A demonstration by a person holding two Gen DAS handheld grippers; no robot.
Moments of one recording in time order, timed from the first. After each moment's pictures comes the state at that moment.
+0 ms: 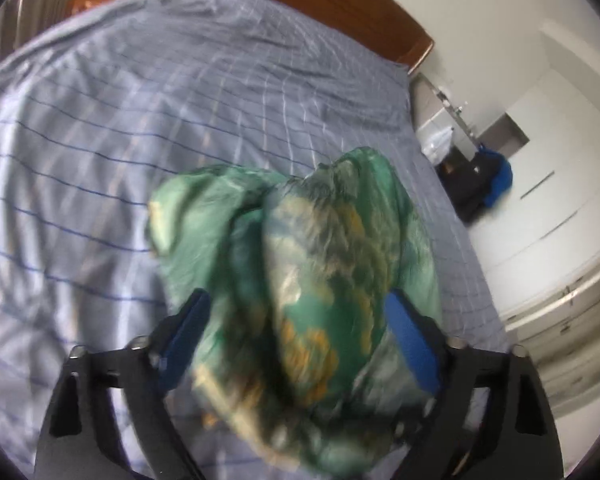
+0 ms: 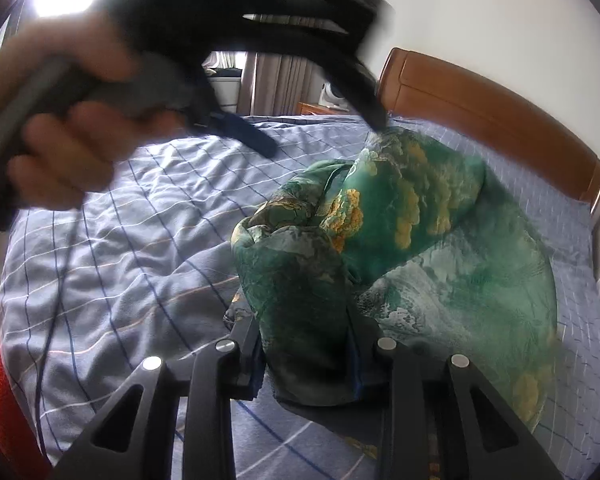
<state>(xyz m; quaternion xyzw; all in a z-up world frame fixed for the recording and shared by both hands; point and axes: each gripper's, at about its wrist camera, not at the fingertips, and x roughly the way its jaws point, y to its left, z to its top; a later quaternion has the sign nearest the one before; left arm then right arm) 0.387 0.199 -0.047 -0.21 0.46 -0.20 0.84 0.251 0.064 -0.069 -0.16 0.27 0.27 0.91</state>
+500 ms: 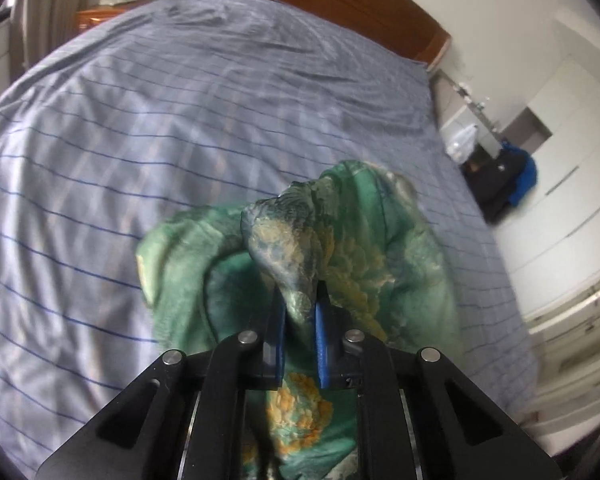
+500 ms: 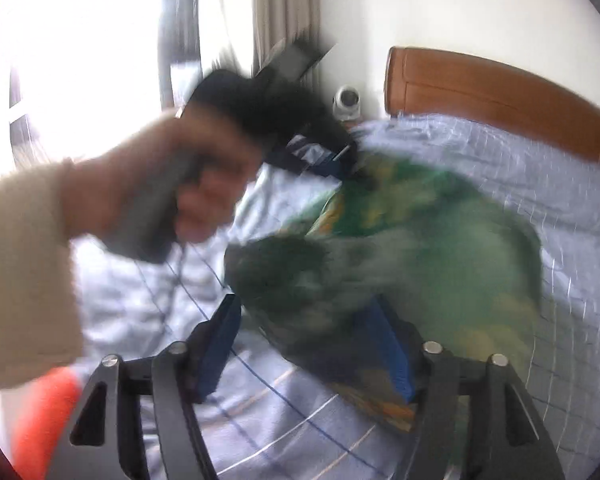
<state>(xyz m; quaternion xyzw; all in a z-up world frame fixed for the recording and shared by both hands) 0.406 0.204 -0.035 -0.16 0.46 -0.15 0.86 0.227 -0.002 -0.003 -0.04 0.27 0.33 0.90</state>
